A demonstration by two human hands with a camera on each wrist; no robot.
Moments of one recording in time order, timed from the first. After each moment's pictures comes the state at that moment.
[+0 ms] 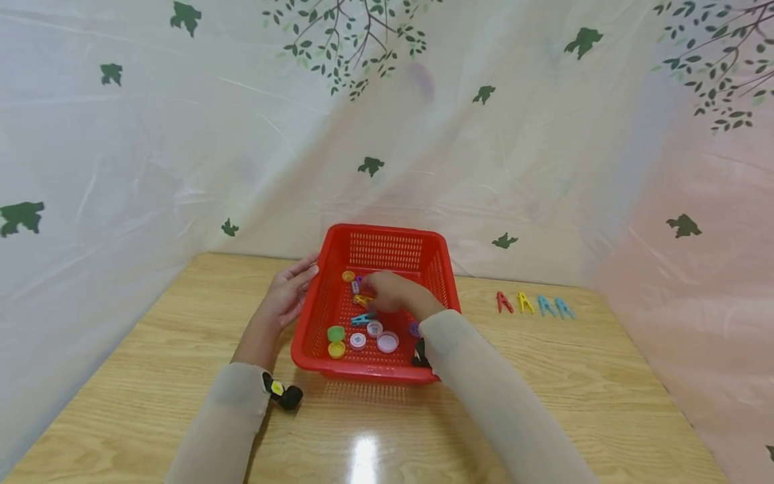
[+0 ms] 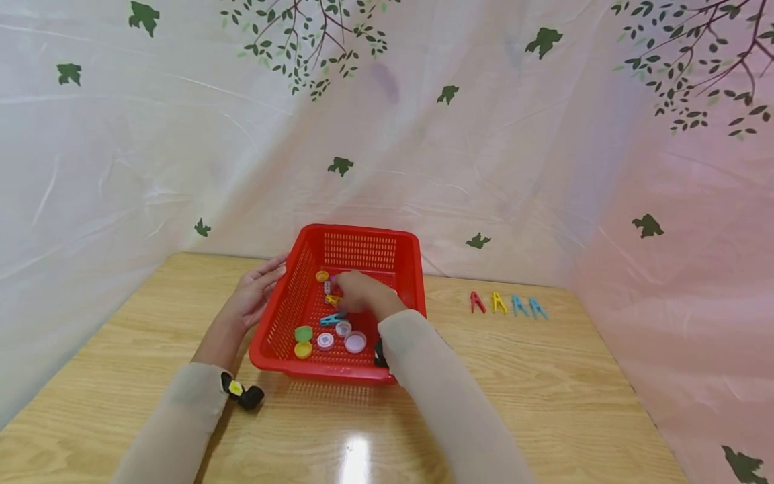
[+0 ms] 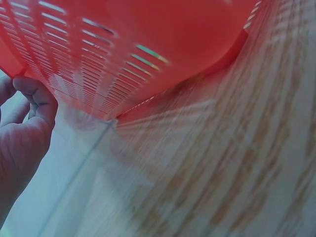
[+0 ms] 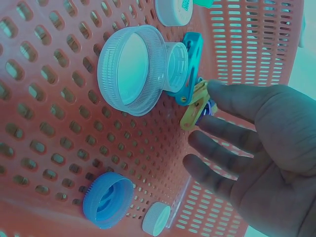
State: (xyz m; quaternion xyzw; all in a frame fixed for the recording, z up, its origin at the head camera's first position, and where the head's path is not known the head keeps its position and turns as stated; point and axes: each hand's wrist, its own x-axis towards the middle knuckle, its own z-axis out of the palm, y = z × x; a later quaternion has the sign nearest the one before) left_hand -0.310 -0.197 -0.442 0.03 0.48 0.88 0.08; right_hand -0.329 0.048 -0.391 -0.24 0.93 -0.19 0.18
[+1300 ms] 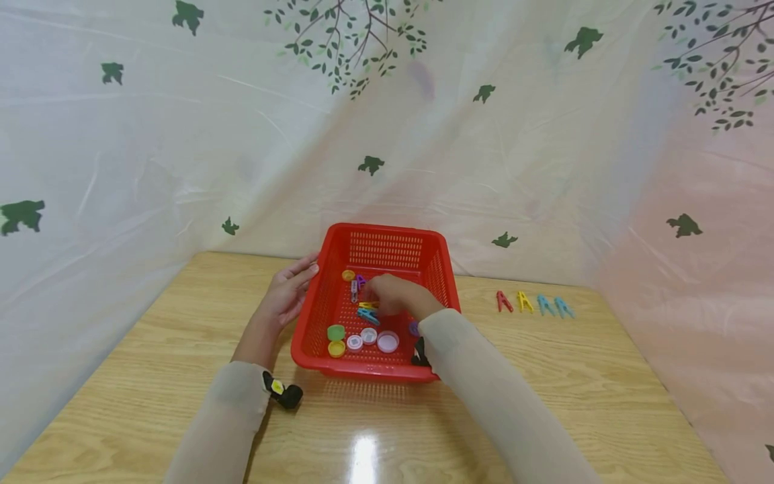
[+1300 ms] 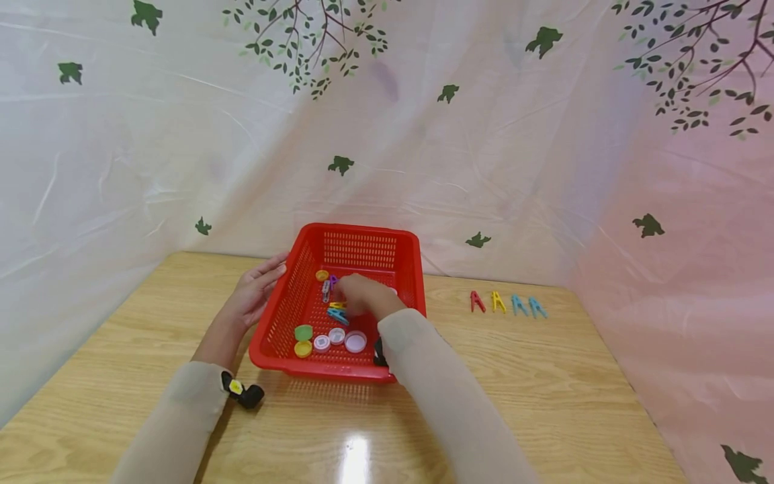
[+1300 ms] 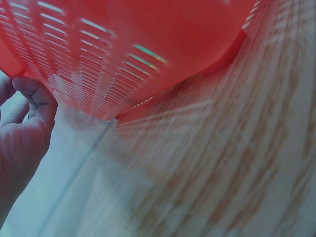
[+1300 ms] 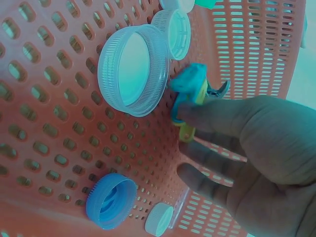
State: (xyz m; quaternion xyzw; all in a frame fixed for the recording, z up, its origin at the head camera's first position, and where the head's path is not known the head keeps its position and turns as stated) left_hand -0.306 -0.196 -0.441 0.04 0.47 0.88 0.08; right_hand -0.328 0.050 -0.393 -0.24 0.94 -0.14 0.19
